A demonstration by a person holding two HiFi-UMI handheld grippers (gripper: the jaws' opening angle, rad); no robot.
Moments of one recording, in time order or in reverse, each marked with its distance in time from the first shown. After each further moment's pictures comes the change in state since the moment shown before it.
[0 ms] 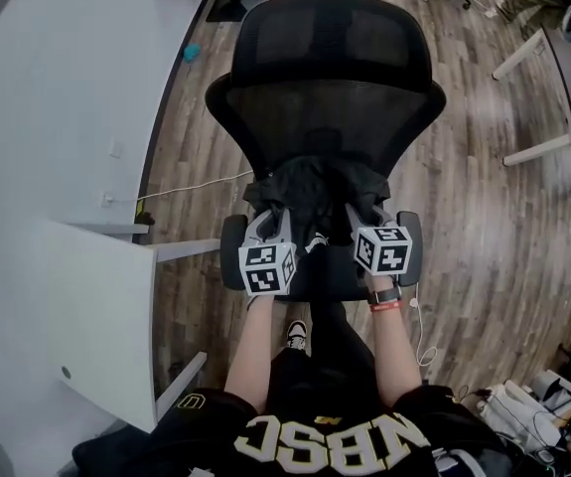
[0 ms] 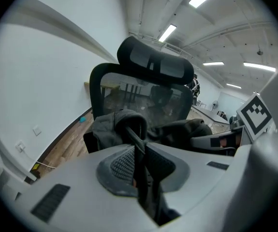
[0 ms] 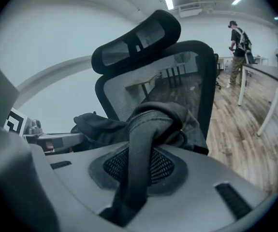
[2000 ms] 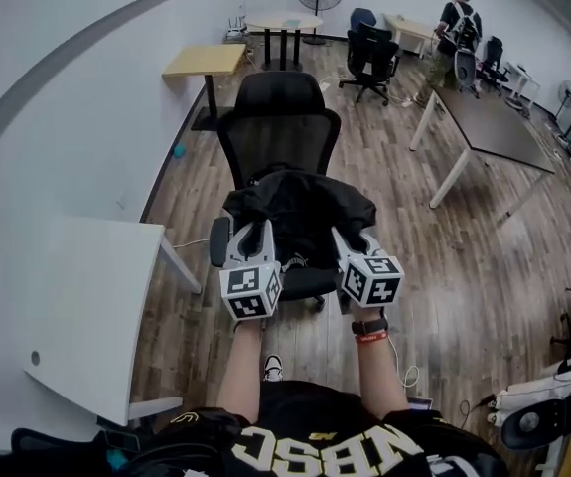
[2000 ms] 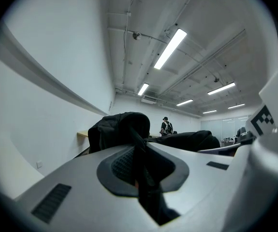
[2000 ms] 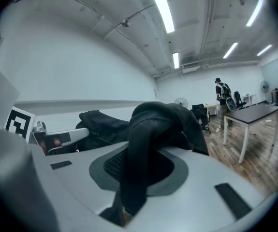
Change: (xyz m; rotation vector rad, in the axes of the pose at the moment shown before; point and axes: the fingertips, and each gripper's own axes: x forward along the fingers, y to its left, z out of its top) left arm -0.435 -0.167 0.034 0.119 -0.578 -0.158; right arm -0.441 0.174 -0.069 -0.140 -0.518 -0.058
